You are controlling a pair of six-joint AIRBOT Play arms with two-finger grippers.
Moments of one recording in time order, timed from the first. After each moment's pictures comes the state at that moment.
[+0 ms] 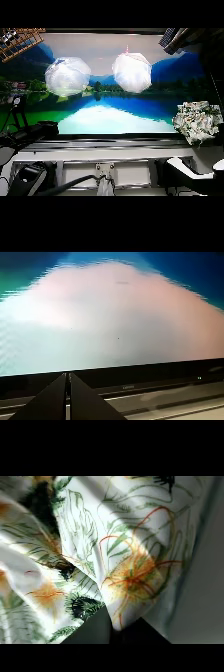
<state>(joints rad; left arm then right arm) -0.27 -0.34 0.55 1.40 -1.12 -1.87 -1.20 -1.11 0.81 -1.38 1.06 1.73</state>
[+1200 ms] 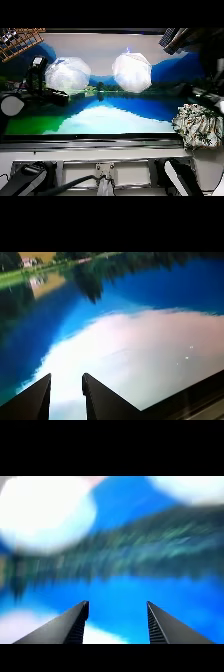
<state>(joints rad) -0.27 -0.87 0.97 1.33 -1.00 -1.48 -0.25 -0.77 0.86 -1.02 0.98 1.33</state>
